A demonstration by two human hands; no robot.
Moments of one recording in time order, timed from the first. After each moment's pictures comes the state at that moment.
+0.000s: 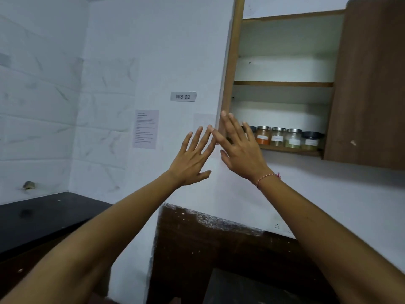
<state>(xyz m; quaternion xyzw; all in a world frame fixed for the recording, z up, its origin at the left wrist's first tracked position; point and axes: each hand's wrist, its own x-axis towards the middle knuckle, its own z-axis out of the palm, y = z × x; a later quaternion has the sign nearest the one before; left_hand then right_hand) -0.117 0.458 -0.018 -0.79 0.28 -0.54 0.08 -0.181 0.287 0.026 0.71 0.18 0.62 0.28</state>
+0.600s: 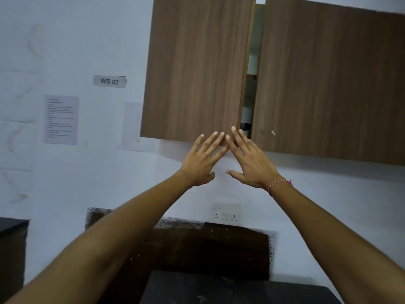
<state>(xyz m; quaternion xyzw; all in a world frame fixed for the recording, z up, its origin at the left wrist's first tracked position) -0.124 0.219 -0.006 -0.76 0.40 -0.50 0.07 -0.225 0.056 0.008 0.88 0.03 0.40 0.26</state>
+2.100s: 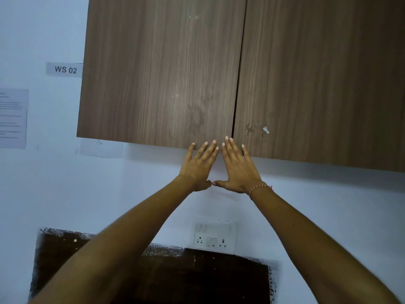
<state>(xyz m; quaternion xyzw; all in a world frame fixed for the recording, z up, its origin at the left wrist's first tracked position) 0.016 0.019 -0.001 -0.83 0.35 -0.42 0.08 -0.054 -0.122 0.006 0.90 -0.05 0.36 0.24</state>
